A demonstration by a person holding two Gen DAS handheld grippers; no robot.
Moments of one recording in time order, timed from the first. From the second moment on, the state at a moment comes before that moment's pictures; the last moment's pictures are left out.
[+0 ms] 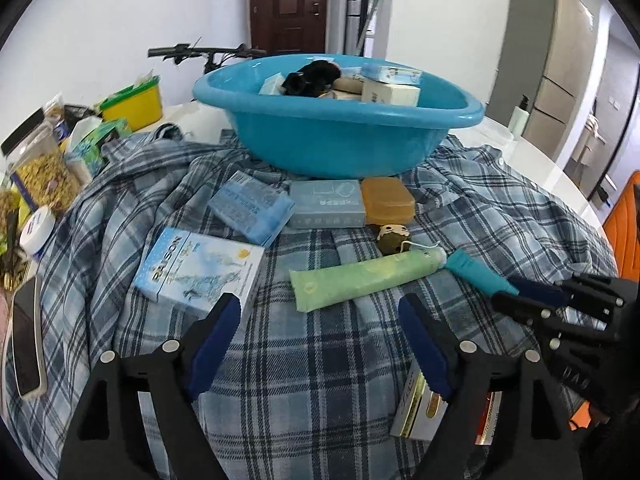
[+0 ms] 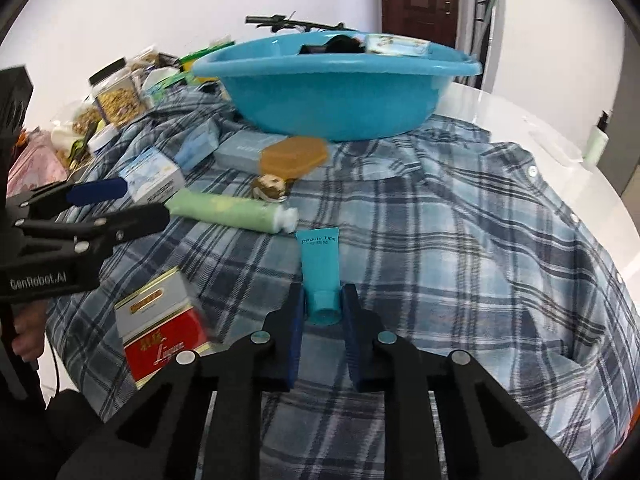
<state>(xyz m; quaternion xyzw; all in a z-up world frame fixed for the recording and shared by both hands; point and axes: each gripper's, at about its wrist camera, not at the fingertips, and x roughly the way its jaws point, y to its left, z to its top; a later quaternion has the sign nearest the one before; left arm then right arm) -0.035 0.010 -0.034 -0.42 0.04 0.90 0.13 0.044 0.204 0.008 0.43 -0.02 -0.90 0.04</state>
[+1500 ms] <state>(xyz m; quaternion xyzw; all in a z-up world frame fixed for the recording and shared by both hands) -0.078 0.055 -0.061 -0.48 0.04 0.84 0.26 0.039 0.235 0.008 0.43 -0.05 -0.90 0.01</state>
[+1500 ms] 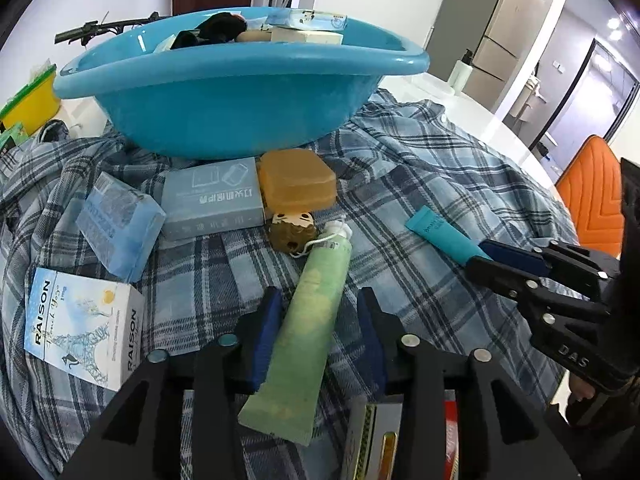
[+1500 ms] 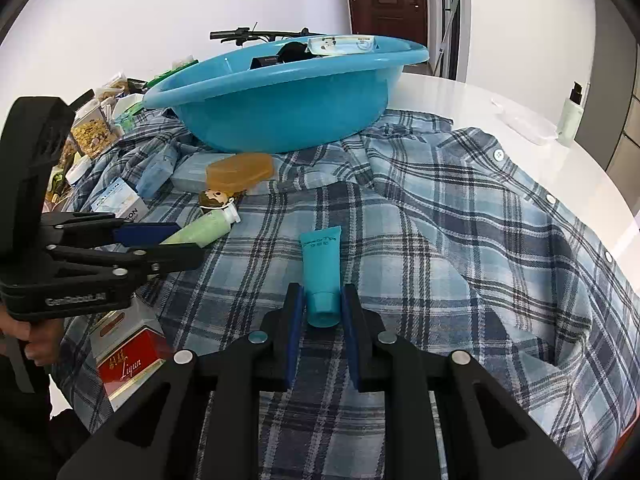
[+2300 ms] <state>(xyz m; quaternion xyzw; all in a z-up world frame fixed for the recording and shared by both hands) -0.067 0.034 -0.048 -0.46 0.04 0.86 0.22 0.036 0.229 0.004 0.42 -0.04 -0.91 0.01</state>
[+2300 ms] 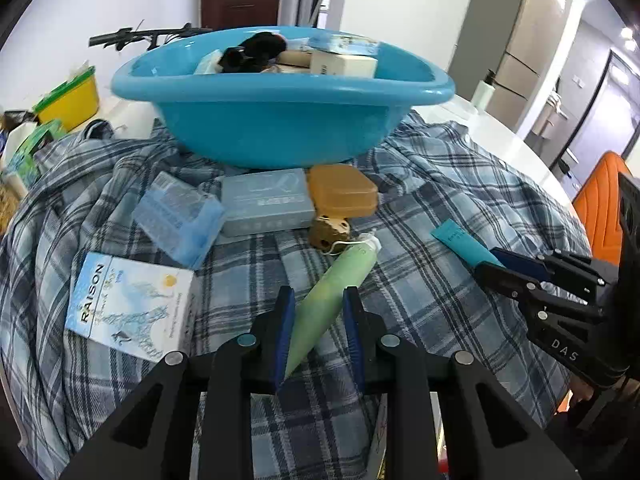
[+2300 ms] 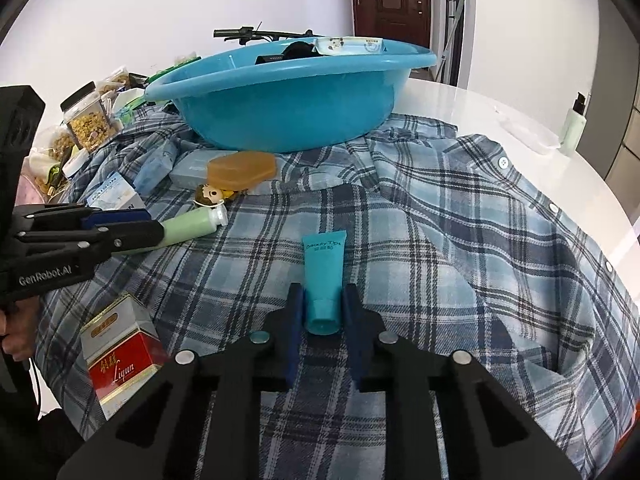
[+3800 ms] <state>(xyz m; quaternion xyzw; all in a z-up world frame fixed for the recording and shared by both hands) -0.104 0.070 -0.054 -0.49 0.06 0.83 0.27 0.029 0.237 0.004 0.43 -0.05 -0.90 0.02</state>
